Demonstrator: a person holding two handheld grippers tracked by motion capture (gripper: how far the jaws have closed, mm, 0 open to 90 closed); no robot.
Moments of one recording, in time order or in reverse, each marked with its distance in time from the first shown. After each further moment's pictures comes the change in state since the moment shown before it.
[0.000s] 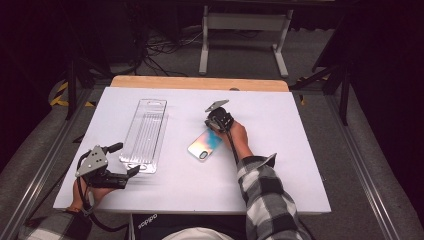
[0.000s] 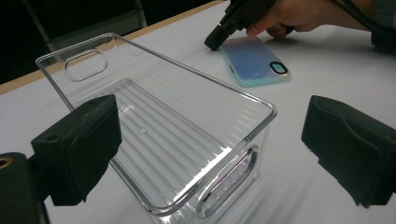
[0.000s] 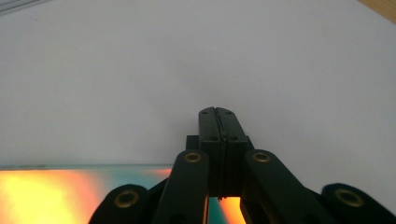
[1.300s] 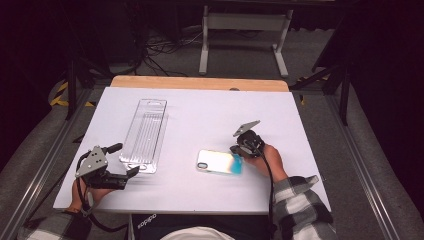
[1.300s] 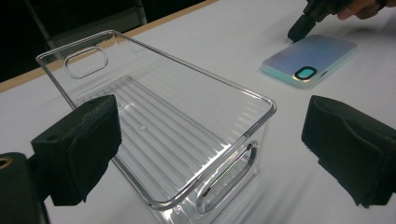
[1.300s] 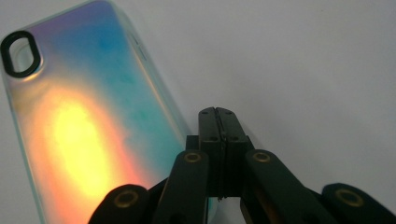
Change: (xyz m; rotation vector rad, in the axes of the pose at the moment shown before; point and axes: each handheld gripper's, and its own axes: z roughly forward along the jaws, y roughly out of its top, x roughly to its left) left arm -0.001 0.000 -0.001 0.011 -0.002 0.005; right arm 0.015 -0.082 -0.096 0.132 0.115 -0.009
